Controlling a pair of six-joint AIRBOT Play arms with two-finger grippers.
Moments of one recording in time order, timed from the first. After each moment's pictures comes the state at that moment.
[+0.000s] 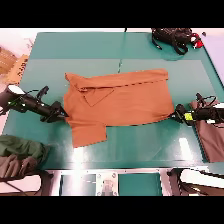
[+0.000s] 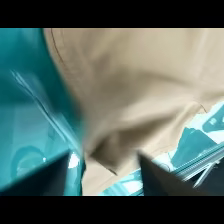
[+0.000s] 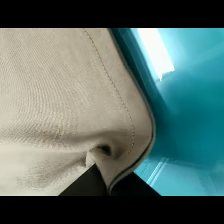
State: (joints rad) left arm 0.21 -1.43 0.92 0.92 -1.33 -1.34; right arm -0.53 -1.38 0.75 -0.90 1.05 1.28
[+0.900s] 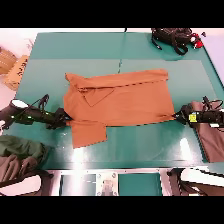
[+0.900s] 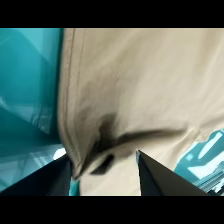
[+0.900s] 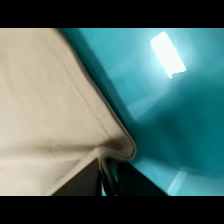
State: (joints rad) left arm 0.21 -1.36 0.68 0.79 -1.07 -1.31; right arm -0.63 -1.38 0.73 -0.81 1.04 1.25
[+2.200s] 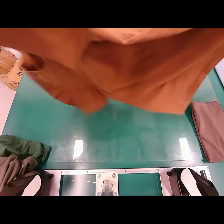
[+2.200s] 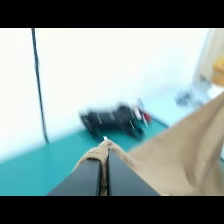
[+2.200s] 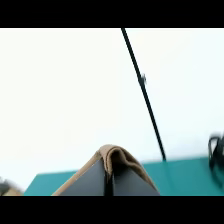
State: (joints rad) left arm 0.21 -0.87 2.03 0.65 -1.24 -1.25; right arm -0.60 -0.76 1.63 -0.53 1.00 1.32
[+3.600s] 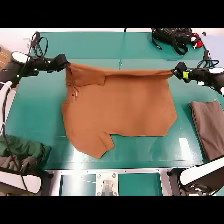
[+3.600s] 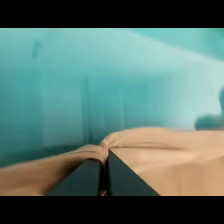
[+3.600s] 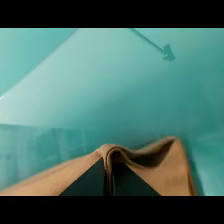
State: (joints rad) left arm 0.05 -1.64 1.46 0.68 -0.71 -1.19; right arm -0.35 -1.80 1.48 -0.59 0.72 1.19
